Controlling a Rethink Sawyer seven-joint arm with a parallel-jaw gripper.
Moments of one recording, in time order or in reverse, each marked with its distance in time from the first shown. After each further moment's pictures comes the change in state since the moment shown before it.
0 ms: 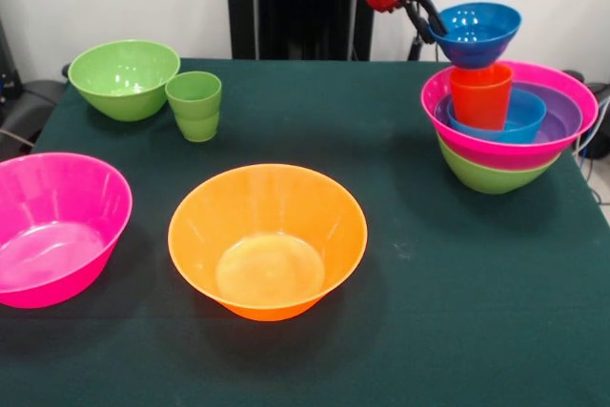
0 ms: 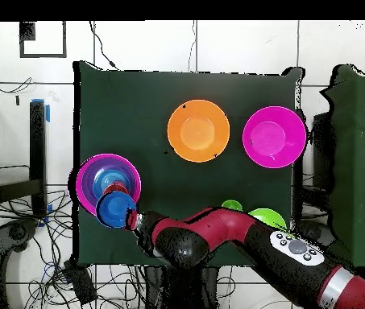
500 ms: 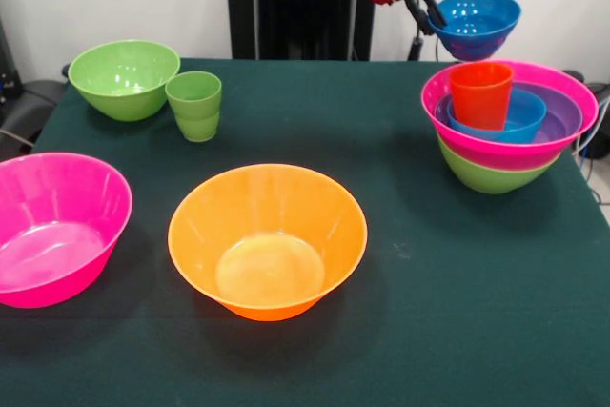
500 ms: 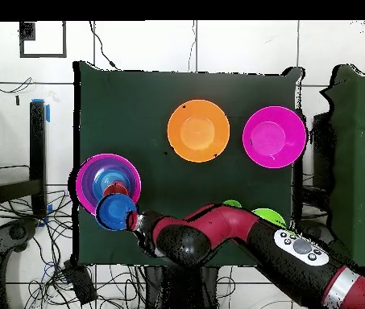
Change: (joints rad) arm -0.037 -0.005 0.060 0.000 0.019 0.097 0.000
